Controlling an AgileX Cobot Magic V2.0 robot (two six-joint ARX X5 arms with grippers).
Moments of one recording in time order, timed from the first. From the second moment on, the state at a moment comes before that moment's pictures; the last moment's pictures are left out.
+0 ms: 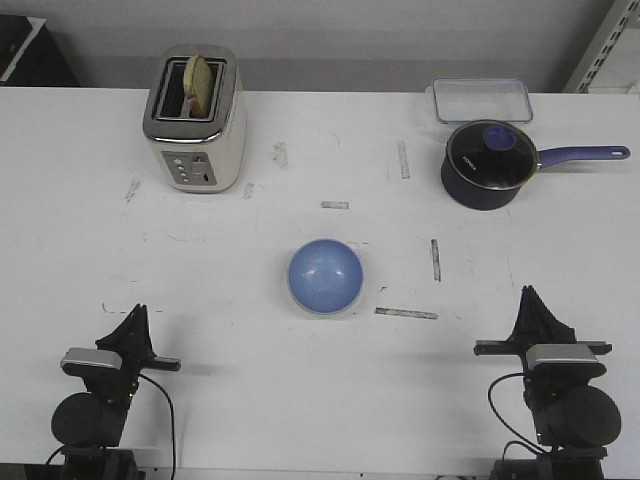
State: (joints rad) left arm -0.04 0.01 0.04 0.10 0.02 0.01; right arm 0.02 0.28 0.36 -0.06 0.00 0.01
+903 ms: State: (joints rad) left arm -0.04 0.01 0.03 0.11 -0.02 0.01; right arm 0.02 0.28 0.36 -0.06 0.00 0.01
